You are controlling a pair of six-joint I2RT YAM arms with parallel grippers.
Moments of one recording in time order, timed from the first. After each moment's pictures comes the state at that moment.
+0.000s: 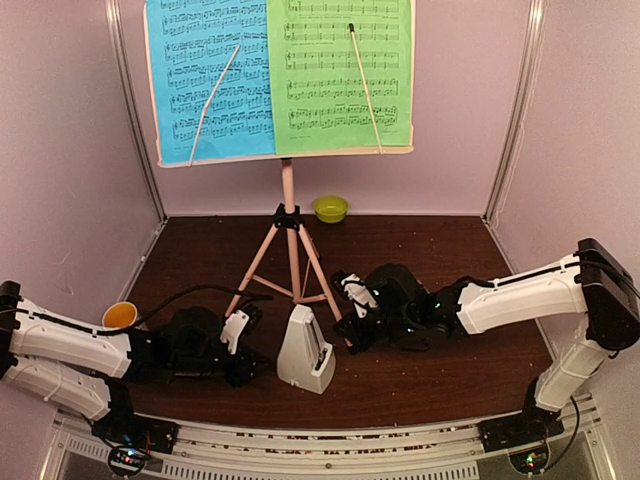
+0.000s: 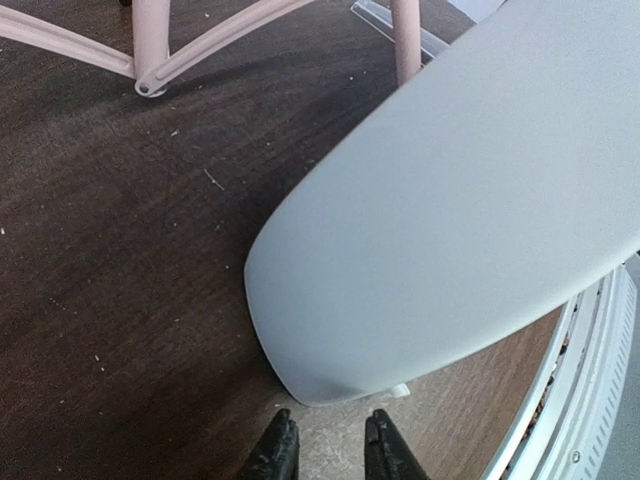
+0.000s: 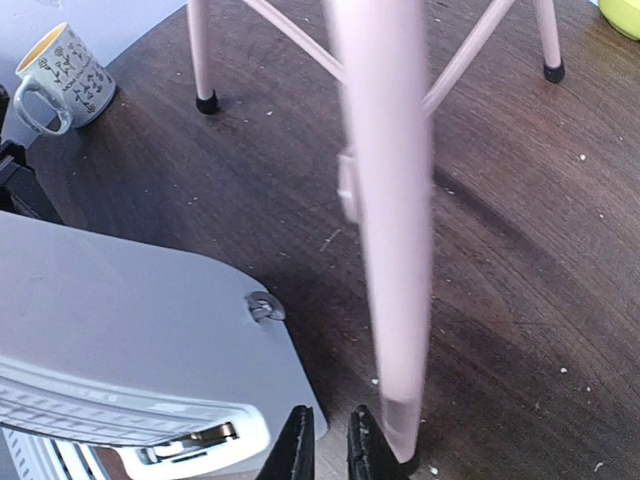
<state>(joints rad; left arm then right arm) -1.04 1.18 0.35 0.22 0.03 -0.43 1.02 1.61 0.88 0.05 0.02 0.30</state>
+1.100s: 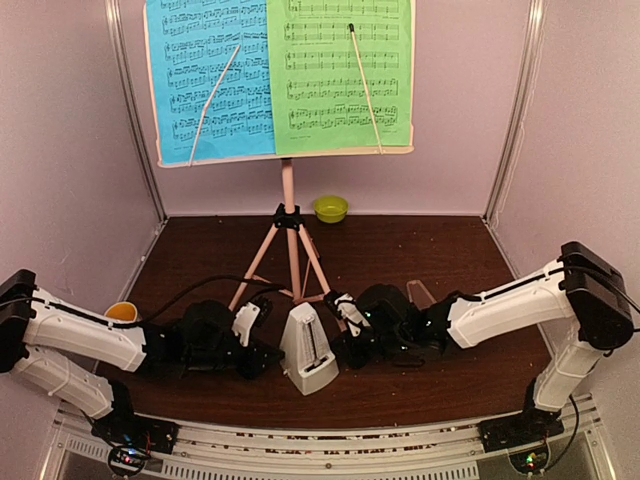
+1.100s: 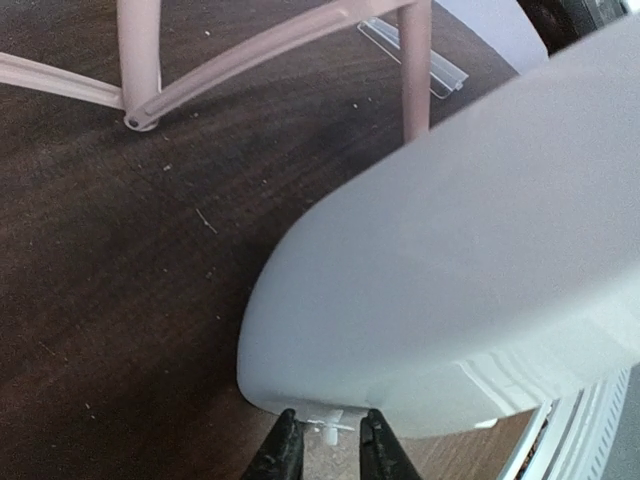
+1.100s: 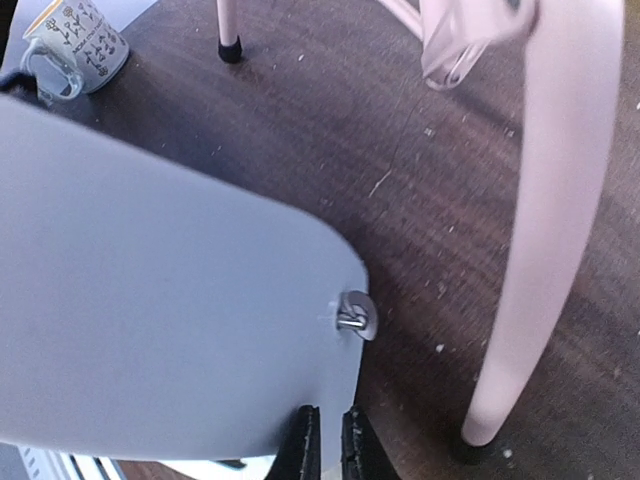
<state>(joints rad) -1.04 1.30 0.43 0.28 -0.01 -0.46 1.09 1.67 0.85 0.11 -0.01 0.38</state>
